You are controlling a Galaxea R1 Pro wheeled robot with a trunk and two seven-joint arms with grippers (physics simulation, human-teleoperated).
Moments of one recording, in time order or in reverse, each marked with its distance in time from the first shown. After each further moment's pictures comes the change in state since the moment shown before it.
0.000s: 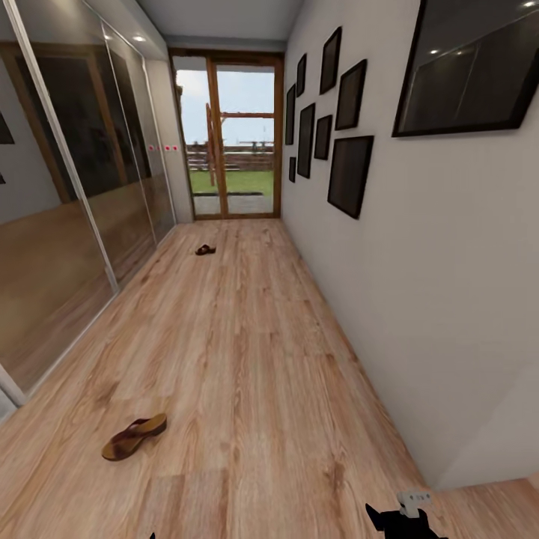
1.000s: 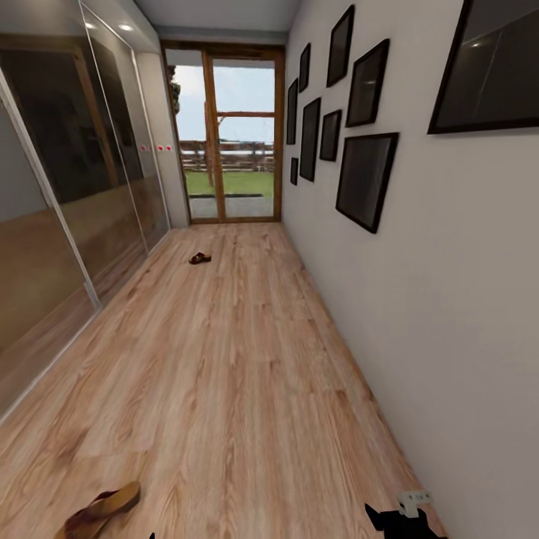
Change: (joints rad) left arm 0.000 0.001 0.001 0.000 0.000 -0.001 0.000; right arm 0.000 0.002 0.001 -0.001 0.001 0.000 0.002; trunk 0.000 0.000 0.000
